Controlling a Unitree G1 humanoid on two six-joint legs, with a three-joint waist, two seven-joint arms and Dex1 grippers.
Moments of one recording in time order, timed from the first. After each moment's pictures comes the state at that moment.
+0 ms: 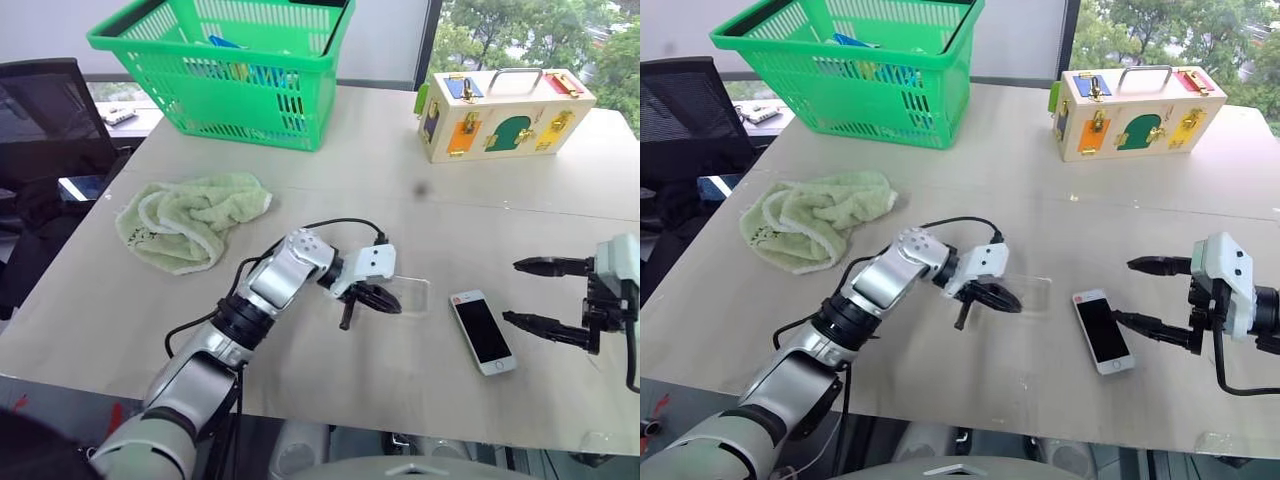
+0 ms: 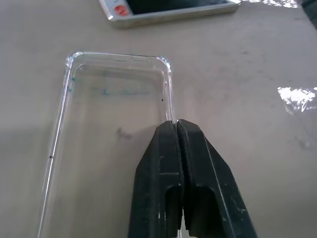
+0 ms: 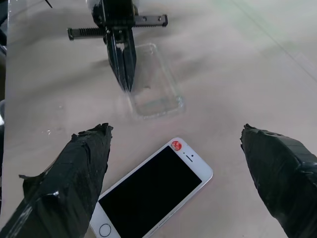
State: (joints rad) left arm -0.71 0.38 -0.52 0.17 -0.06 0.43 -1.36; right arm 0.20 -1.05 -0.41 -0.43 0.73 0.44 1.08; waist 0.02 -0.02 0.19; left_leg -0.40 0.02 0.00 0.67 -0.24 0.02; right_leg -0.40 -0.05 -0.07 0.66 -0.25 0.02
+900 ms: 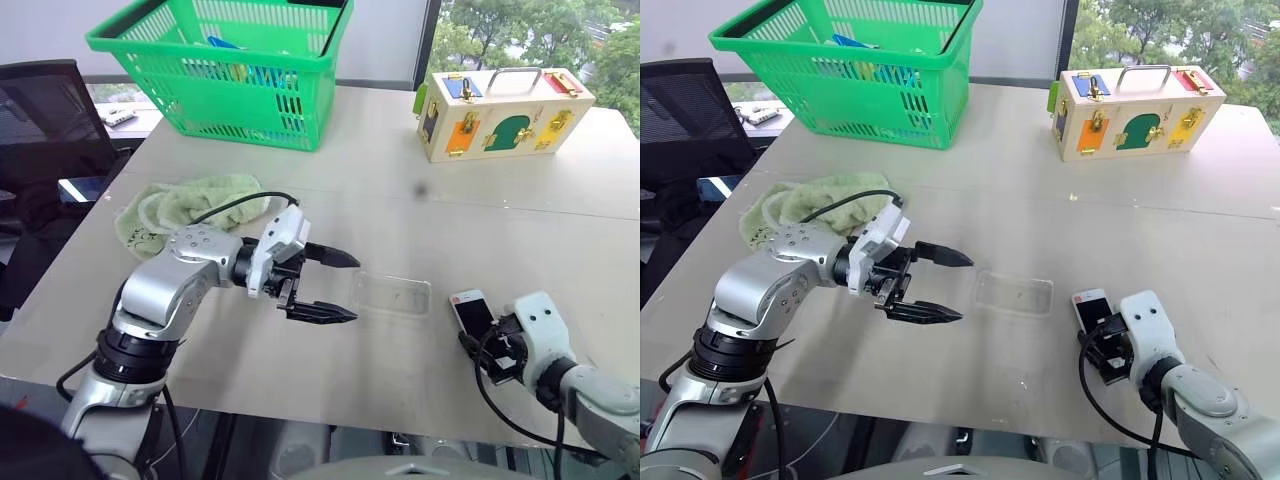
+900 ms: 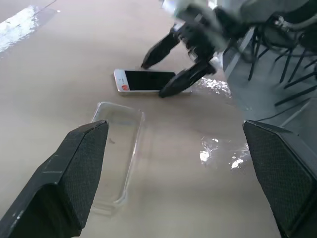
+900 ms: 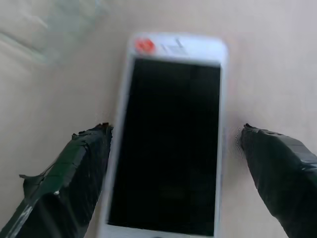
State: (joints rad) left arm -0.47 0.70 -0.10 -0.29 -0.56 0.65 -1.36; right arm 0.31 -0.54 -0.17 -0.94 0.60 1.18 0.06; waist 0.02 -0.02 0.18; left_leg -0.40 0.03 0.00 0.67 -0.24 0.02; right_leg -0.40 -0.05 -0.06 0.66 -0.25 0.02
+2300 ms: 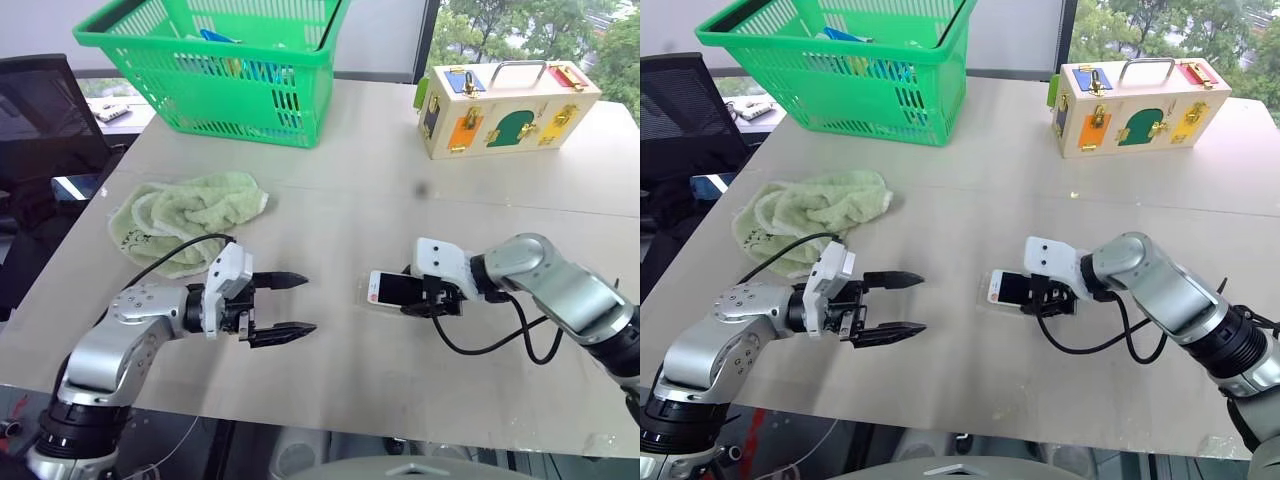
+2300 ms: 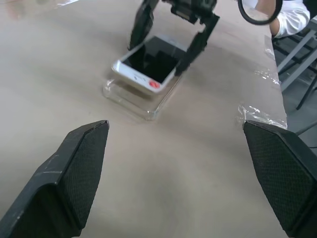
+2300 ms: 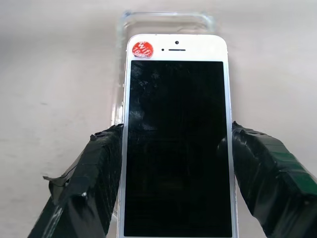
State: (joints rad) left arm -0.06 0.78 0.09 -0.32 -0.59 0.49 -1.22; right arm -0.60 -0.82 0.53 -0.38 0.24 0.78 0.99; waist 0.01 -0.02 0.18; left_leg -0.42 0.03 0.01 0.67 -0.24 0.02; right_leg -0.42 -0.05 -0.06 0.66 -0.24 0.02
